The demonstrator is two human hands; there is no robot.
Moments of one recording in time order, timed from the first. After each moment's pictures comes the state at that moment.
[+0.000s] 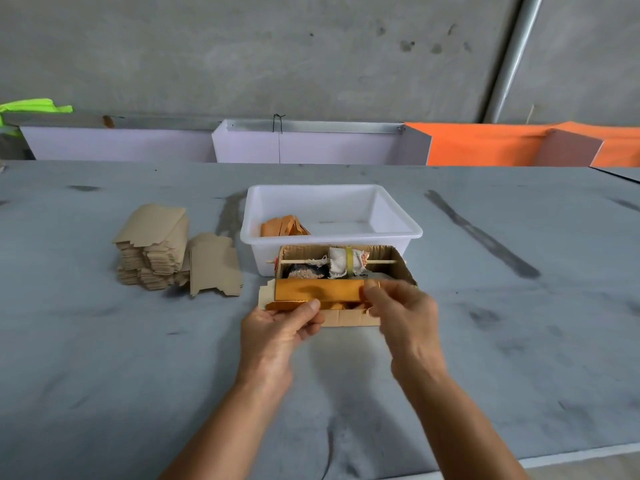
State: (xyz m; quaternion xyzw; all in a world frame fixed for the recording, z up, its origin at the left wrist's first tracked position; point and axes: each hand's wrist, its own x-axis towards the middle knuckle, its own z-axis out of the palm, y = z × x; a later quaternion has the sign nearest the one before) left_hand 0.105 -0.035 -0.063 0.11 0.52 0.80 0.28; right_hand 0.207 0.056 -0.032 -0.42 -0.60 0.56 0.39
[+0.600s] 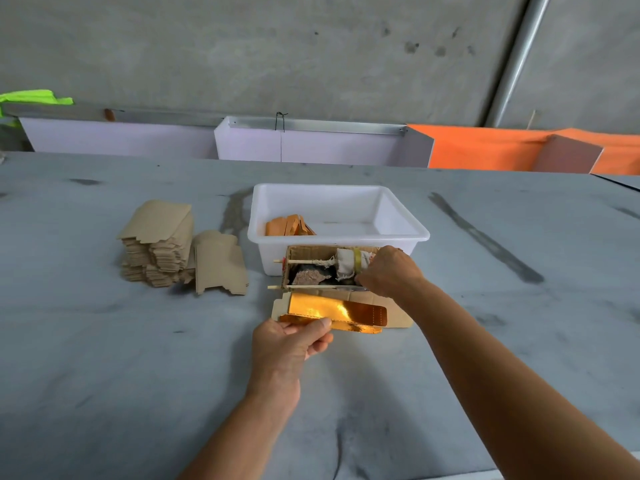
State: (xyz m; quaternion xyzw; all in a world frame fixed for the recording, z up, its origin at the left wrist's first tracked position) left_hand 0.105 -0.037 -0.079 0.11 0.55 0.78 0.29; right_hand 0.146 0.125 -0.017 -0.47 -0.85 0.22 0.07
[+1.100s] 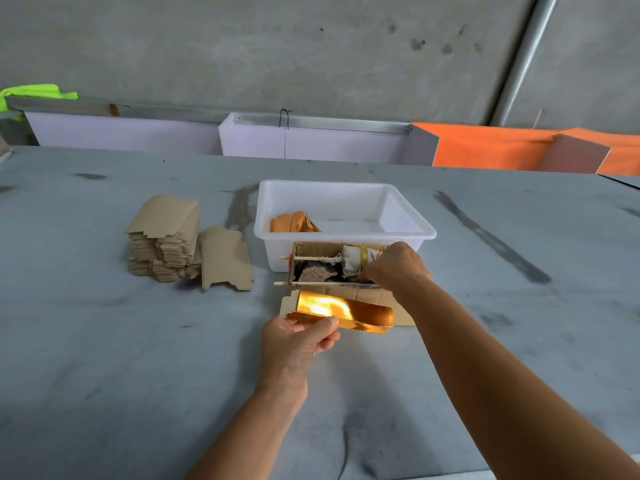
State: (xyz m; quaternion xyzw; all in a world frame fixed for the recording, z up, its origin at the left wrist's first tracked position) left_hand 0.104 -0.036 -0.084 0.11 0.57 0.76 0.29; right_hand 0.142 0.124 -0.021 -0.52 -0.80 0.27 0.14
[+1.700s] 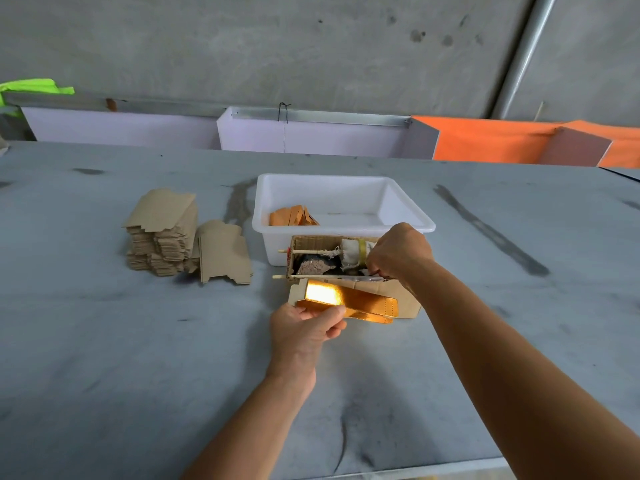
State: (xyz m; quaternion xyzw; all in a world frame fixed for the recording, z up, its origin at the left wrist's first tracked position) left_hand 0.109 -0.023 -0.081 0.12 0.58 0.75 0.28; right_hand 0.145 0.129 -0.008 -0.48 -0.83 0.24 0.15
